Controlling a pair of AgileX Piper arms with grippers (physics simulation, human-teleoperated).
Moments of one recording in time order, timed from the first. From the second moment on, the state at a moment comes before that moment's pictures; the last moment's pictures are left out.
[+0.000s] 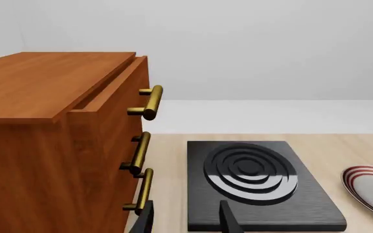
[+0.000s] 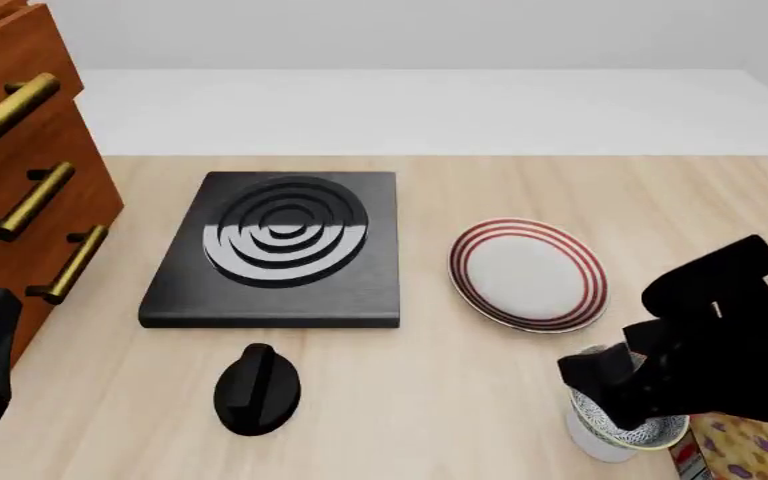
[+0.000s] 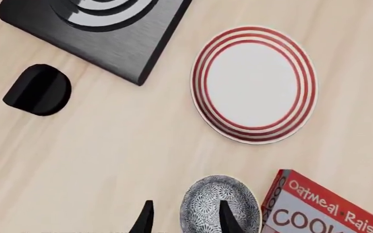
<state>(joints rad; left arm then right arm) 0.00 0.01 0.00 0.00 0.00 0.52 0.82 -0.43 0.52 0.07</state>
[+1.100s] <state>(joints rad) 0.00 0.01 0.00 0.00 0.00 0.51 0.93 -0.31 0.39 0.05</state>
